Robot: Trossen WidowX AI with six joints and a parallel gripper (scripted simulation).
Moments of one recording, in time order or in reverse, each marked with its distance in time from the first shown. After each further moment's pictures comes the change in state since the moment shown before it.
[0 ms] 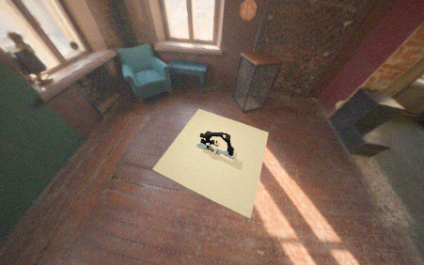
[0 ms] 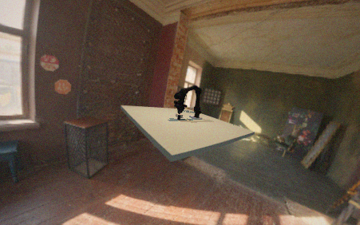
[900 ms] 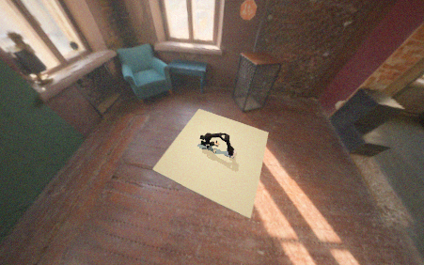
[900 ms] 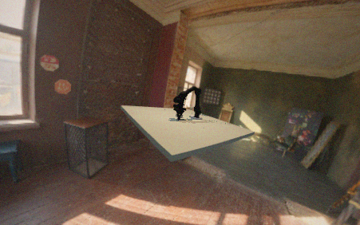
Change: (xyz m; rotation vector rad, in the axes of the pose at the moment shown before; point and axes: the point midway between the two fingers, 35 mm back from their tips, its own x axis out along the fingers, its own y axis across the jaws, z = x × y) arm 0.040 0.000 0.000 0.000 0.001 -0.002
